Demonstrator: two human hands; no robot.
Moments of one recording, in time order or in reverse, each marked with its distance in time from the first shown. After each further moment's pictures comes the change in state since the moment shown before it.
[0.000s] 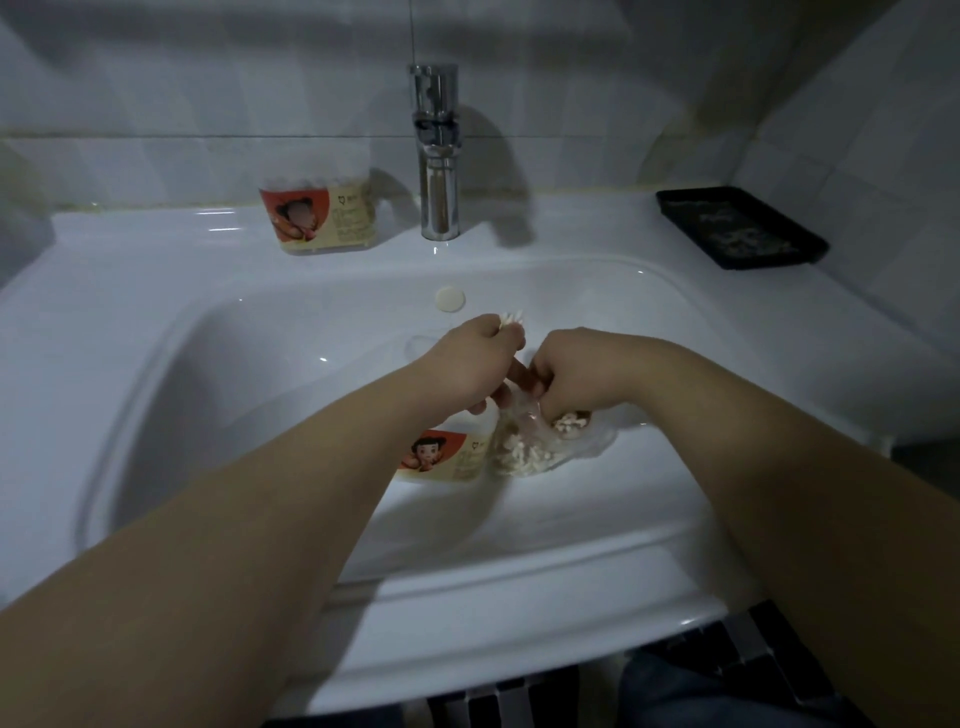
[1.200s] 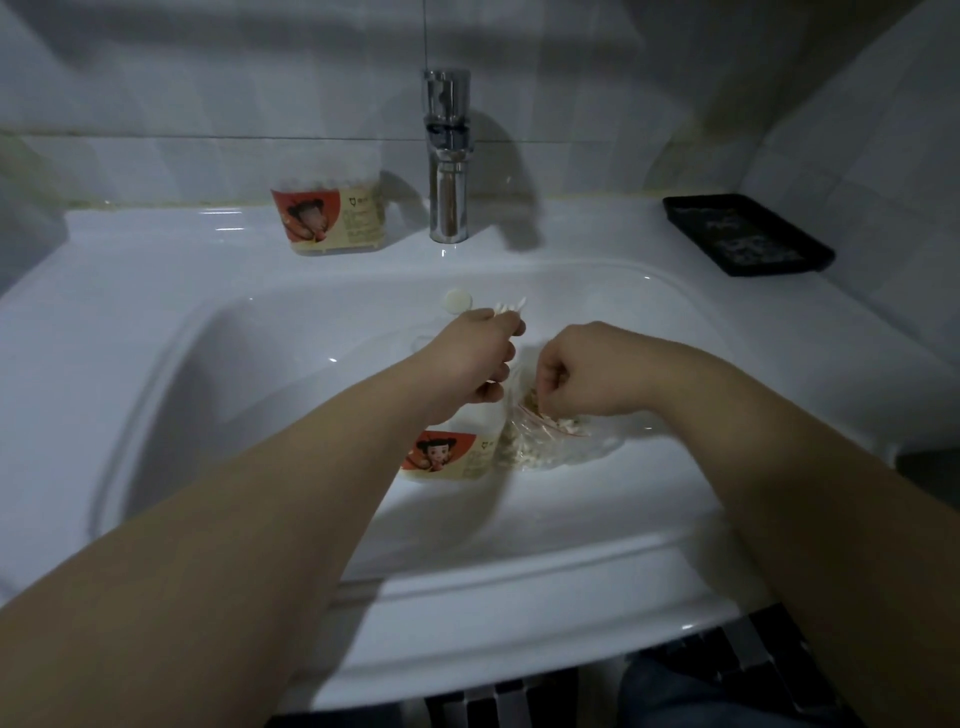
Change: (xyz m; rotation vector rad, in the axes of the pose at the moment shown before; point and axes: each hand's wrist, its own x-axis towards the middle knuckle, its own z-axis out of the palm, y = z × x) left_hand 0.008 -0.001 -0.005 -0.339 0.051 -0.120; right_hand -0.008 0.004 0.000 0.079 0.129 -0.047
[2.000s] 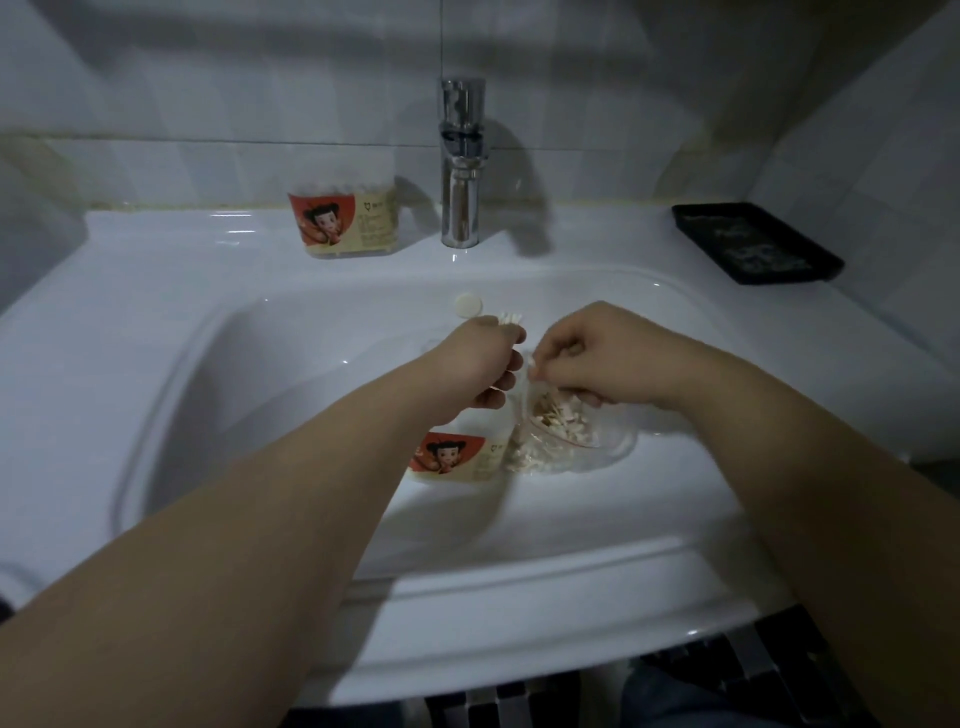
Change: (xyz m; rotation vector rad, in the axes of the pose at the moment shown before) left_hand 0.001 0.001 -0.005 0.012 -0.006 -0.014; right_hand -0.011 -0.005 -0.010 0.439 0.066 -0.075
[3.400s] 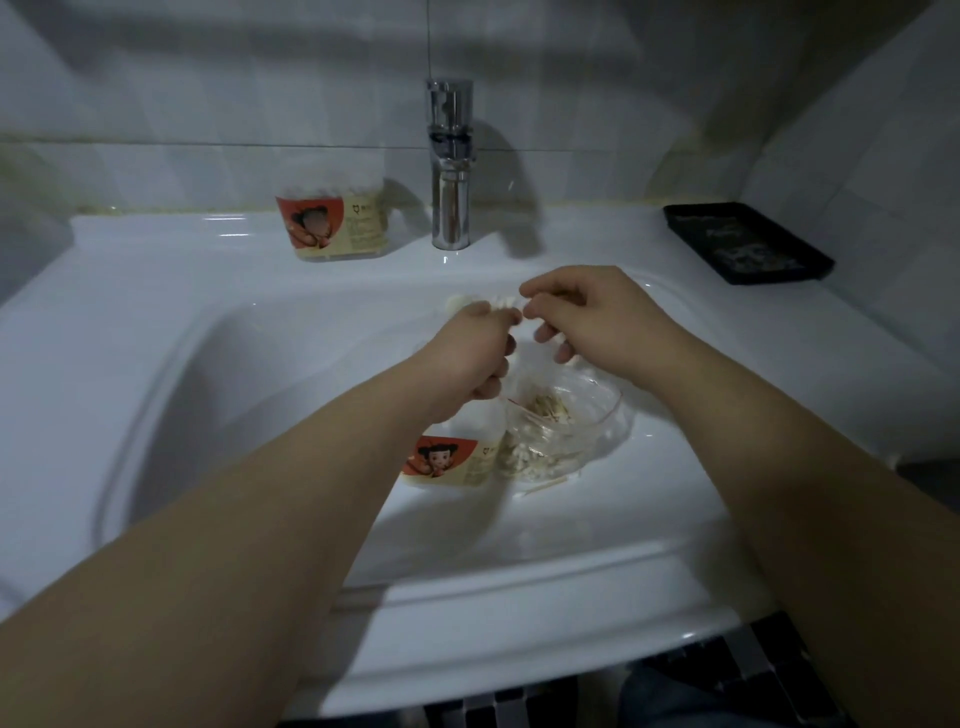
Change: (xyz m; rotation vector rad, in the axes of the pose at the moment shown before) left_hand -0.002 0.008 0.004 -0.107 0.013 0.057; right_hand 0.023 0.005 -0.004 0.219 0.346 -0.055
